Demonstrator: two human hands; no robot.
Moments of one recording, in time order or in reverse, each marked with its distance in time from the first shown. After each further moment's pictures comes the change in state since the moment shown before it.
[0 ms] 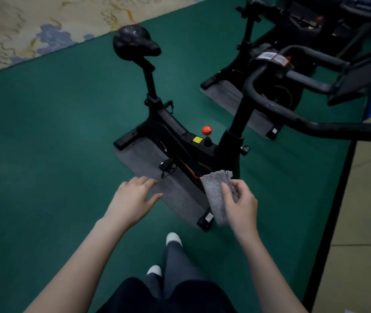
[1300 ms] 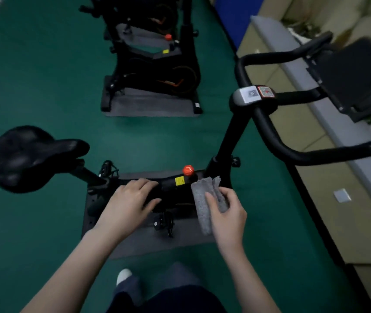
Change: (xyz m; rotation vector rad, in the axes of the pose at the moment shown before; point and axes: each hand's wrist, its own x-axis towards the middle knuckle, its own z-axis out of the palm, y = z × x) left_hand 0.431 -0.123 -0.163 0.107 -0.255 0.855; right_hand 0.225 -0.158 0.243 0.021 0.818 0.460
